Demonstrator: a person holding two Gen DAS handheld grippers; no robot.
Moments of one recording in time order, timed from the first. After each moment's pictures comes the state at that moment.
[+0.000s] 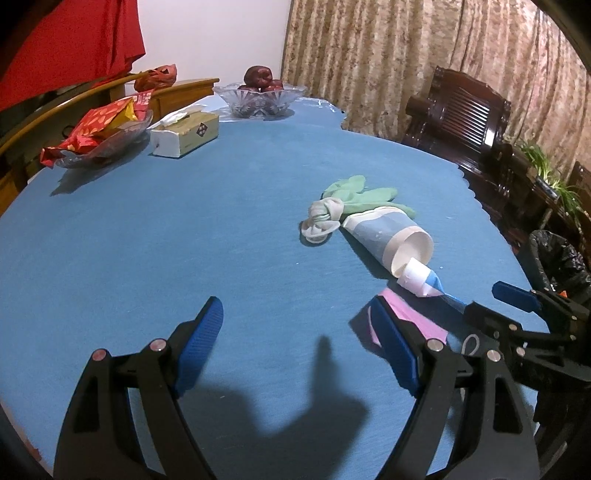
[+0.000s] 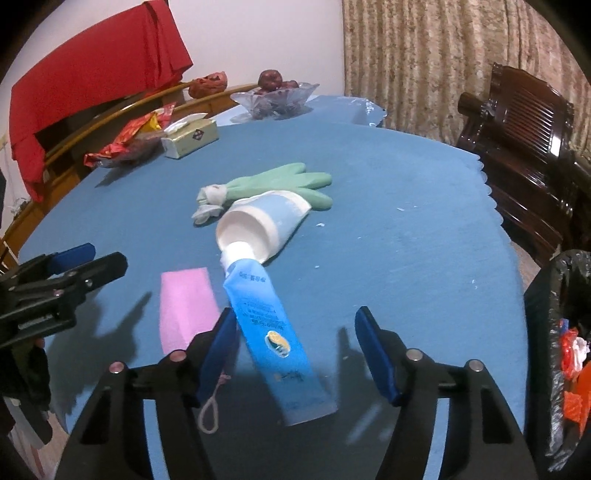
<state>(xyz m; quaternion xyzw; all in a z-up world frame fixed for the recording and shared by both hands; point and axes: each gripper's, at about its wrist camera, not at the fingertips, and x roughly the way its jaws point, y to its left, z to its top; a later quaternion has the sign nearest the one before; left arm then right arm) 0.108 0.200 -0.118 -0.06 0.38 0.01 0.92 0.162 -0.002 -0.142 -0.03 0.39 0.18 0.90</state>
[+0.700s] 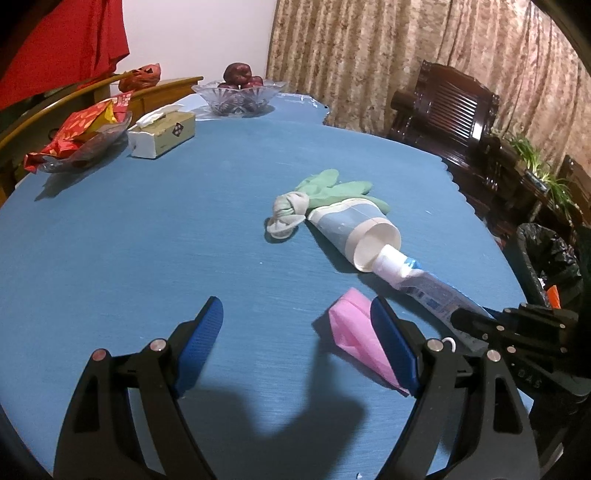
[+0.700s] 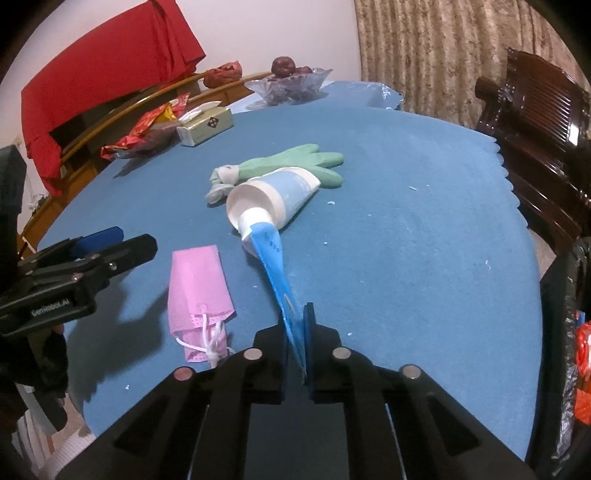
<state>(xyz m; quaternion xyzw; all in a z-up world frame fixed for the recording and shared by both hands) 0.112 0.174 -0.120 -0.06 0.38 -0.01 0.92 0.158 -0.010 -0.148 -0.03 0.42 0.23 0.88</state>
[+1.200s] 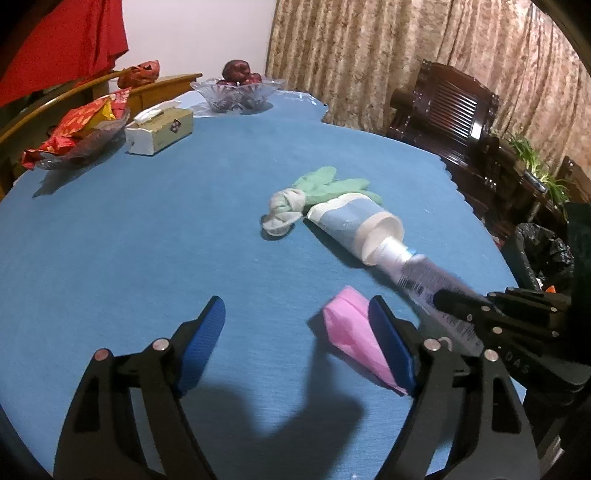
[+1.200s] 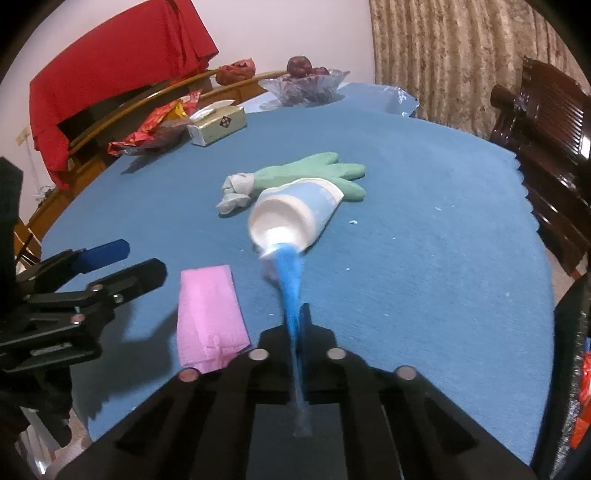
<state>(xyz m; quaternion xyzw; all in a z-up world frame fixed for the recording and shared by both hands) 0.113 0.170 -0.121 -0.06 0.39 -0.02 0.92 0.169 0.002 -0.142 -0.03 0.41 0.24 0.88</state>
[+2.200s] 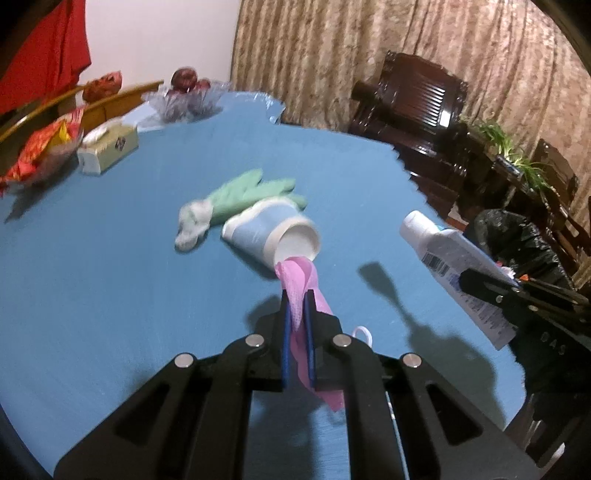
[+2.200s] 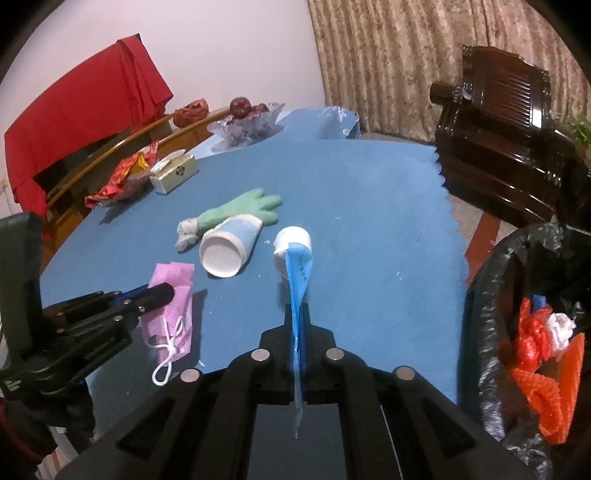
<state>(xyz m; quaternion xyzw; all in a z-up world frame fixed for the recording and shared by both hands) 0.121 0.103 -0.106 -0.04 0.39 -0.07 0.92 0.145 -0.080 -0.103 0.04 0.37 0.17 0.91</state>
